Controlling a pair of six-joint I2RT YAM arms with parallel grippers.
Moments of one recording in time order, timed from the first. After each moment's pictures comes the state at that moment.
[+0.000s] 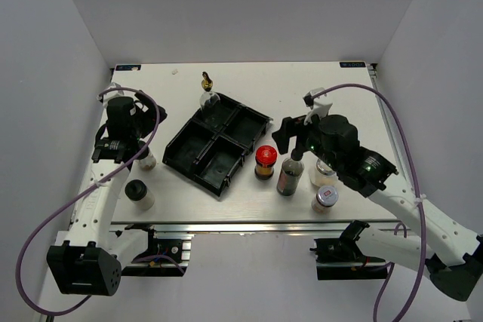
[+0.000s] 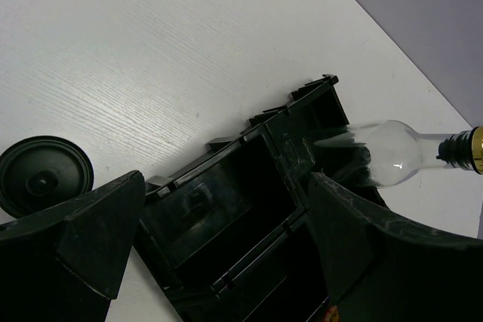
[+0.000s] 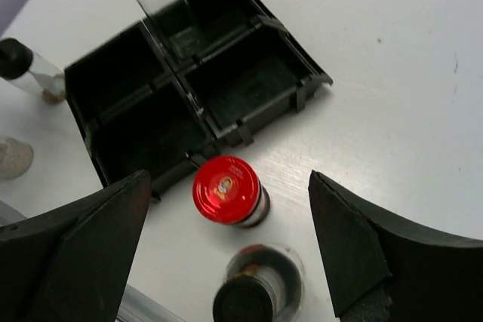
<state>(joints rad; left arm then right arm) -0.04 1.04 0.97 -0.42 -0.14 -0.67 0.80 0.95 1.02 -0.37 0.21 0.26</state>
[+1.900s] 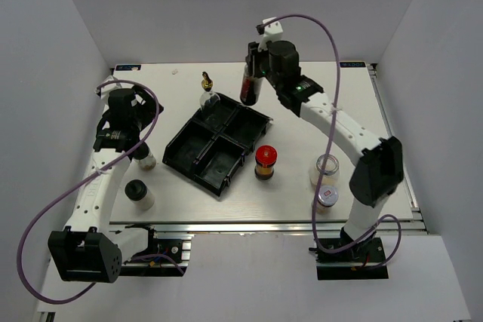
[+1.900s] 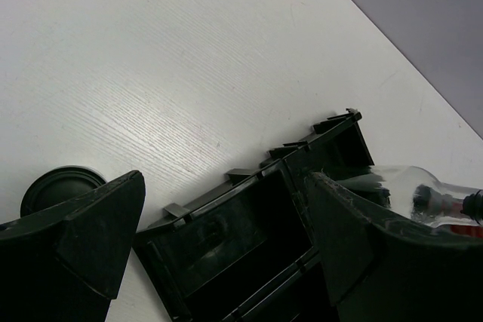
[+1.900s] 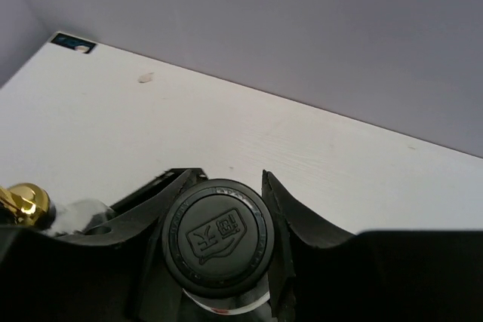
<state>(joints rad) -0.04 1.13 1.04 -0.42 -0.25 -0.65 0.63 1.76 1.68 -0.04 0.20 0.06</state>
